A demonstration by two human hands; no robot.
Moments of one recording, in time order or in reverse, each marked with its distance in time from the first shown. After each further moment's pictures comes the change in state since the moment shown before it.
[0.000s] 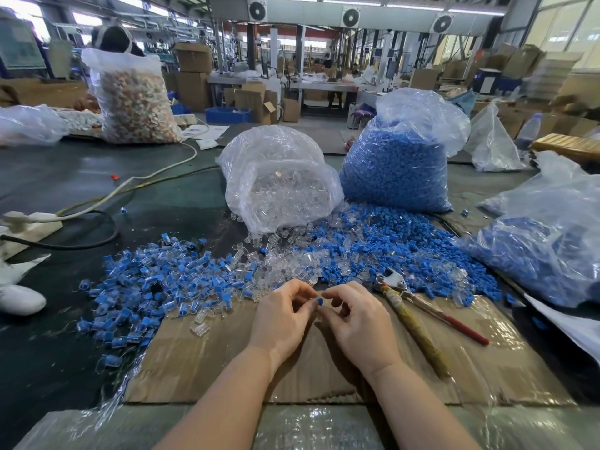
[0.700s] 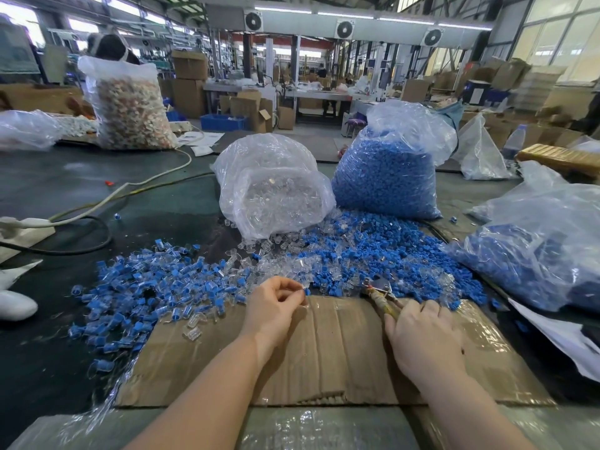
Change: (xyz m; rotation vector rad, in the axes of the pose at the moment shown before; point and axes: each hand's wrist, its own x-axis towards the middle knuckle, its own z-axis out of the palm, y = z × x) left_hand 0.006 0.013 -0.008 -0.333 0.002 -0.252; right_hand -0.016 0.022 -0.063 -0.791 -0.235 0.492
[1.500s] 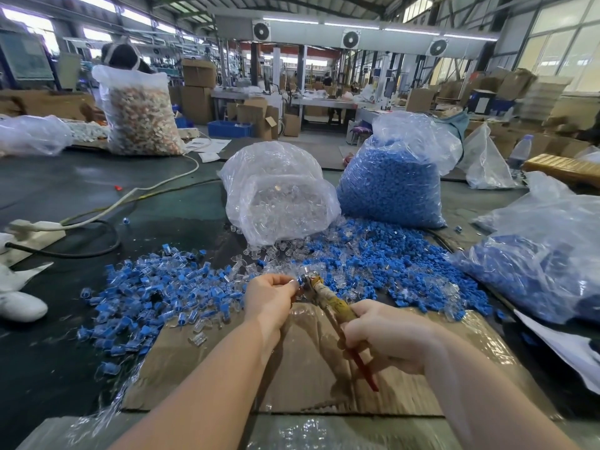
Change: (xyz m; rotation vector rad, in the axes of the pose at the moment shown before) left_hand 0.013 0.022 -0.001 -0.114 0.213 -0.210; right_hand 0.007 -0.036 -0.052 0.957 -0.890 -0.148
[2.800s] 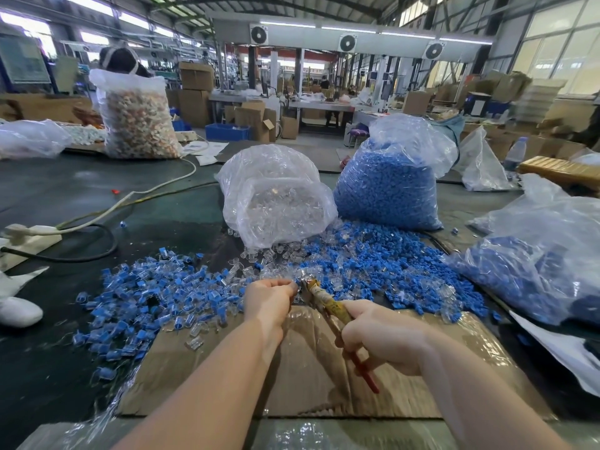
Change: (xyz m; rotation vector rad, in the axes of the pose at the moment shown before) left_hand -0.007 0.012 0.006 -0.103 0.037 -0.161; right_hand 0.001 -0.002 0.001 -0.074 0.007 -0.048
